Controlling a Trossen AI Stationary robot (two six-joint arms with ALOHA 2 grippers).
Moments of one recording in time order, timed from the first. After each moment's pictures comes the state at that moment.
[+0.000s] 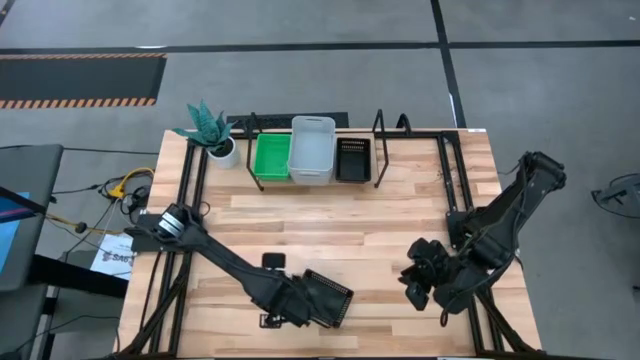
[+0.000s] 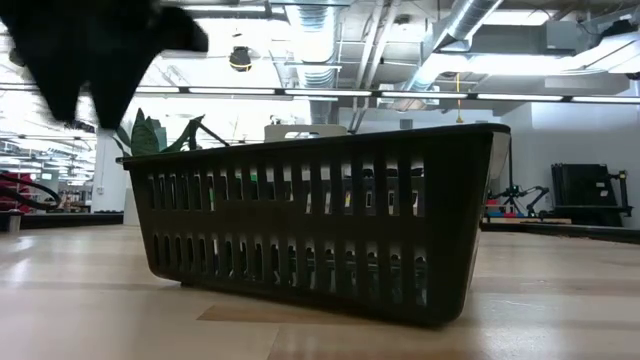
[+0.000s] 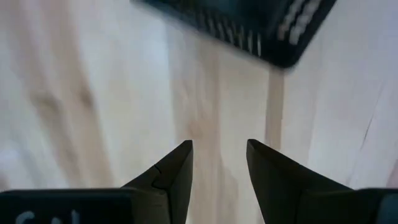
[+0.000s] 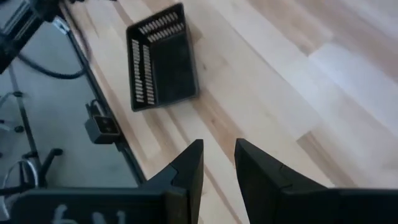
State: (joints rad) left arm -0.55 2.05 1.76 -1.36 -0.11 -0.54; right arm 0.83 1.30 1.17 -0.92 0.48 1.45
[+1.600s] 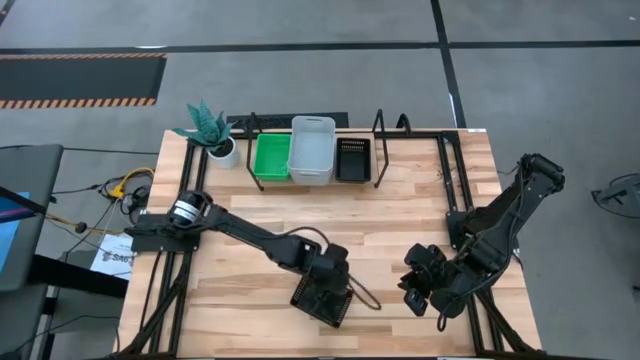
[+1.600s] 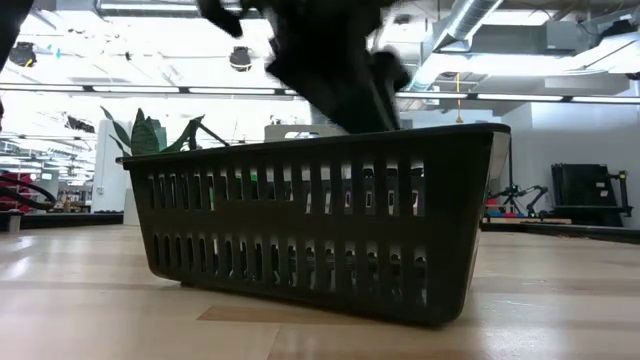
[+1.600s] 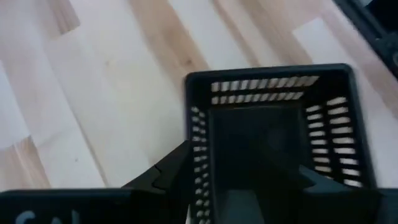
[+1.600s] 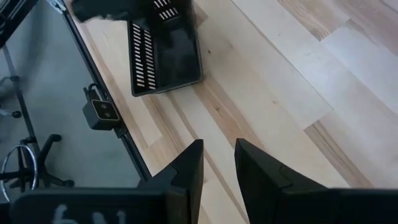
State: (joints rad) left arm -0.32 2.07 1.60 -0.53 0.05 0.17; right arm 0.83 1.34 1.17 -0.89 0.42 1.43
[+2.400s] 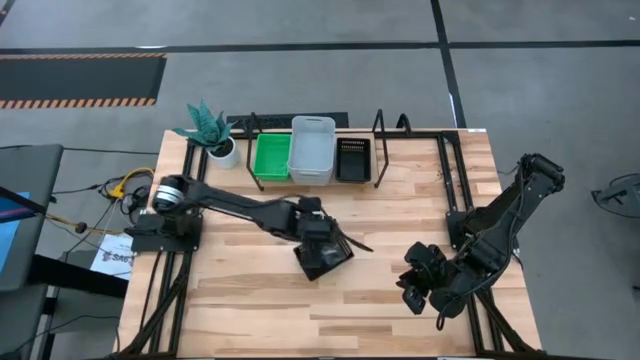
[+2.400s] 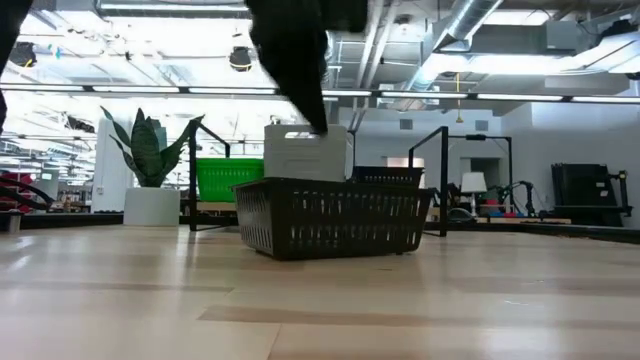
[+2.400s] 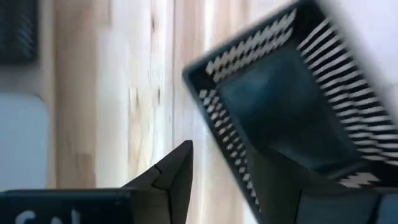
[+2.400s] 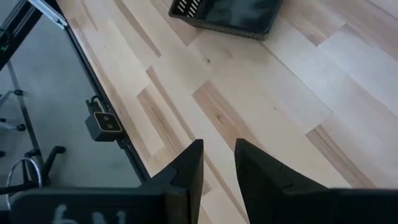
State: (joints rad) left arm -0.17 1.95 1.60 -0.89 -0.28 -0.12; right arm 0.83 1.34 1.17 -0.88 0.45 1.47
